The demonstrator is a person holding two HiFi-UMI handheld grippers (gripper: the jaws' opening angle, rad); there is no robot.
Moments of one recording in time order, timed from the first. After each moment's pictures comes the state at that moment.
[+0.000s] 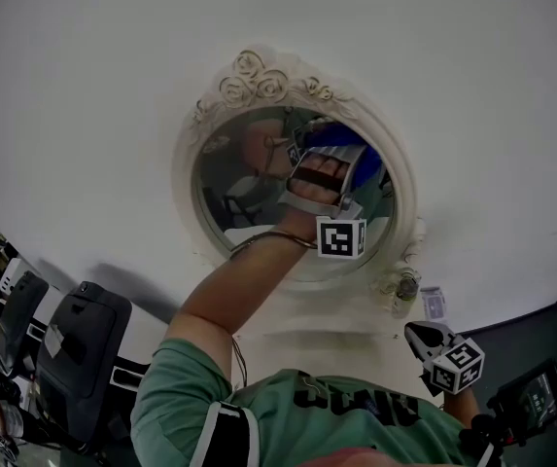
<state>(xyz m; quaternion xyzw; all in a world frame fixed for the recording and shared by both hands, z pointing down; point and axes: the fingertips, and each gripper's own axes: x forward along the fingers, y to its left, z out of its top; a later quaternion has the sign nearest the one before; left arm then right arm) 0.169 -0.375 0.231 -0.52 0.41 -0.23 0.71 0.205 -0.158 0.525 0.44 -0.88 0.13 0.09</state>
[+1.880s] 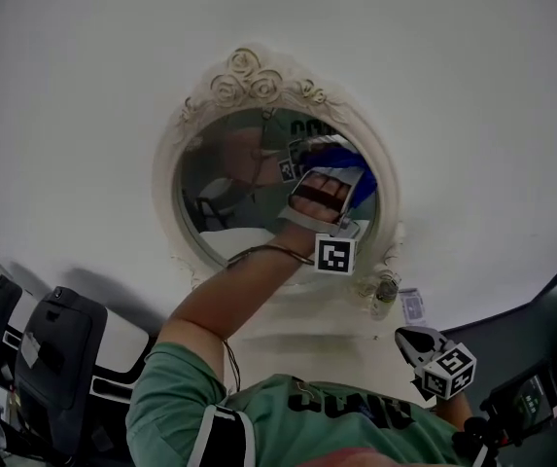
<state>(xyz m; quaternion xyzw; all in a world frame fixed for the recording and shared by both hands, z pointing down) 0.185 -0.369 0.273 -0.52 0.38 -0.25 0.72 0.206 -0.141 0.504 0.47 -0.86 0.12 0.12</state>
